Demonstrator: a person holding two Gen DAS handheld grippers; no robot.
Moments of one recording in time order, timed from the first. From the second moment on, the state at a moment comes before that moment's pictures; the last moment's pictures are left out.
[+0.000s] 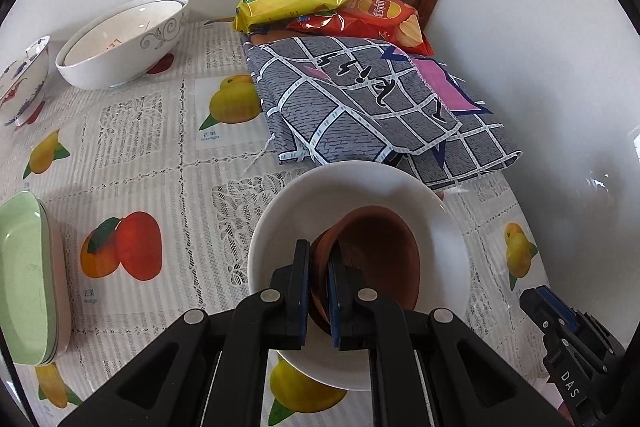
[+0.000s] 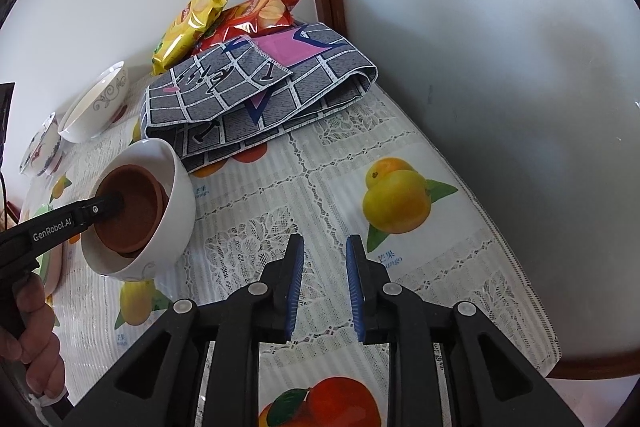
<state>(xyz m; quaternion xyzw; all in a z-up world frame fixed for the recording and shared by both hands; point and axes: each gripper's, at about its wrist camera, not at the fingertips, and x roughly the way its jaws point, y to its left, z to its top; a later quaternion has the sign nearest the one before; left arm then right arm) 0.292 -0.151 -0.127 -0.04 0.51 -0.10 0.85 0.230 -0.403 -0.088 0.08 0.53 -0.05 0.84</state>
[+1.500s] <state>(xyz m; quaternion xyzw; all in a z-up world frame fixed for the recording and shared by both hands) 0.265 -0.087 -0.102 -0.06 0.50 -0.11 0.86 0.255 -0.329 -0.062 0.03 0.51 0.01 0.86</state>
